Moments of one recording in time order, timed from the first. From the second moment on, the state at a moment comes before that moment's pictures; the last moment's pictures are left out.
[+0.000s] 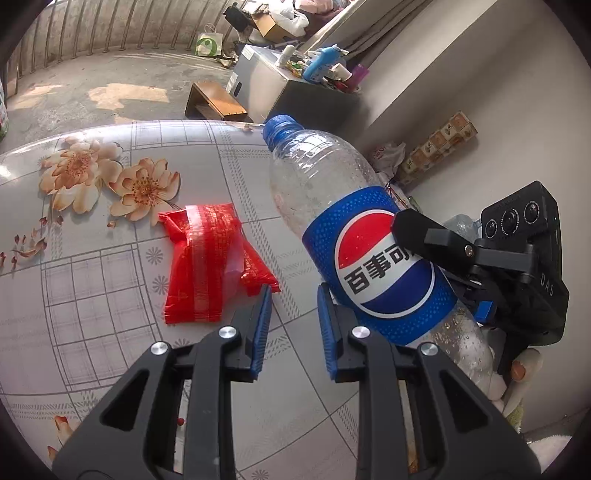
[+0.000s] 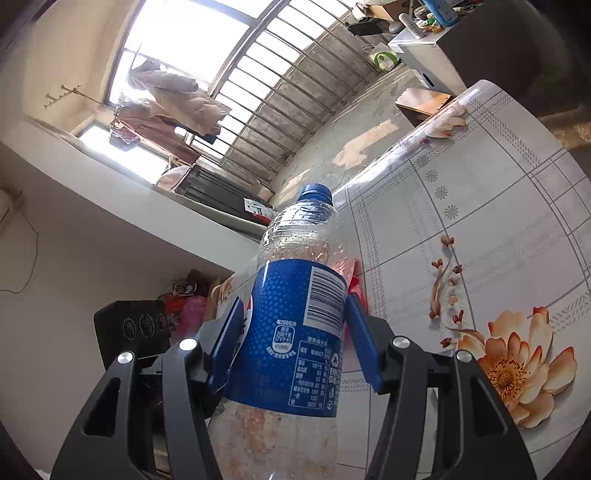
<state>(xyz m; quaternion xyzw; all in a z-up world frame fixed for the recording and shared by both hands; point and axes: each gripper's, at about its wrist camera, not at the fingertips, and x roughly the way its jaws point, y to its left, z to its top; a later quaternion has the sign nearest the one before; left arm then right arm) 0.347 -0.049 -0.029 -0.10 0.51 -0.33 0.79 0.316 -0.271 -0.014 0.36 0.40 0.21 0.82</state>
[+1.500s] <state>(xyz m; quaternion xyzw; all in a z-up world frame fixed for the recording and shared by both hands) 0.140 -0.004 -0.058 0.03 0.54 -0.29 0.79 0.101 -0.263 -0.024 0.23 0.52 0.14 0.81</state>
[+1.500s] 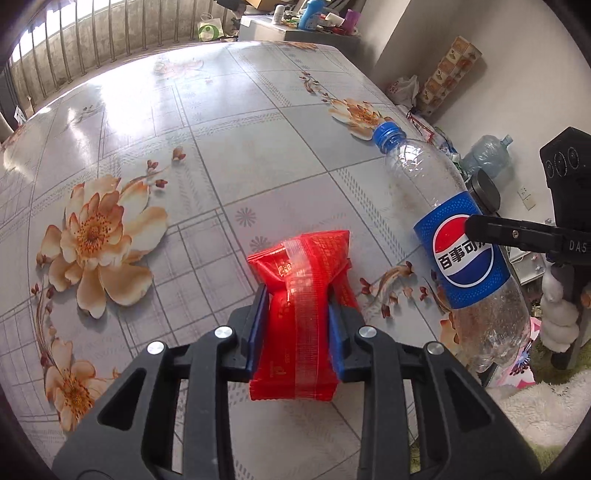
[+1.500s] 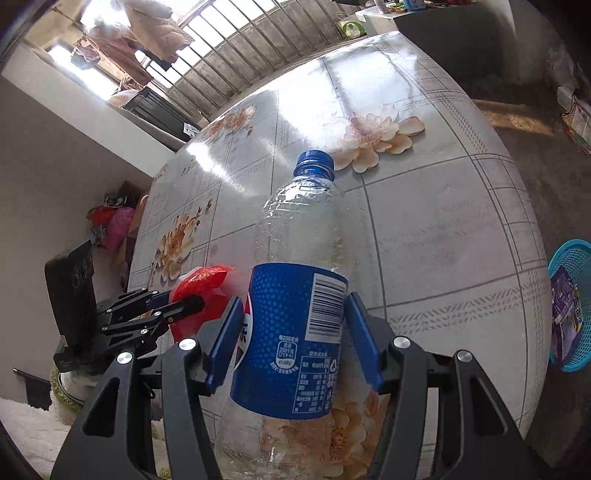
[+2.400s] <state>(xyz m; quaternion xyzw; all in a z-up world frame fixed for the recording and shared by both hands) 0.107 -0.016 -0.063 0.07 0.49 -0.25 0.83 0.084 -0.233 -0.040 0.22 0.56 0.09 0.79</state>
